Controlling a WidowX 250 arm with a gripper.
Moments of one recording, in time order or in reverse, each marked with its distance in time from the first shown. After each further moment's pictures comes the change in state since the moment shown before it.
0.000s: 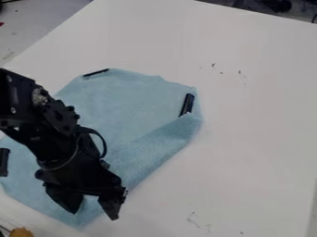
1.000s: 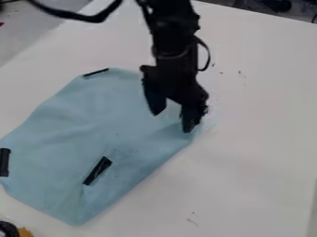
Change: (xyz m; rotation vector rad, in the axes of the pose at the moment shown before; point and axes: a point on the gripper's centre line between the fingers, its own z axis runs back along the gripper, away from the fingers) arm 0.139 -0.081 0.002 0.053 0.119 -0.496
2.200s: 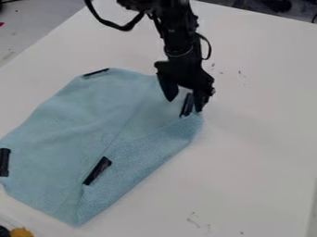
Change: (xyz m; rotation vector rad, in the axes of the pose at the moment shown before) arm 0.060 0.046 -0.053 -0.011 -0.153 0.130
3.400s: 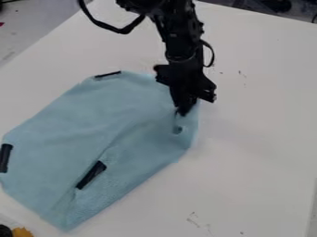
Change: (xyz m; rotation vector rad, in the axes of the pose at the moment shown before) arm -0.011 -0.010 0.028 0.065 -0.045 -0.003
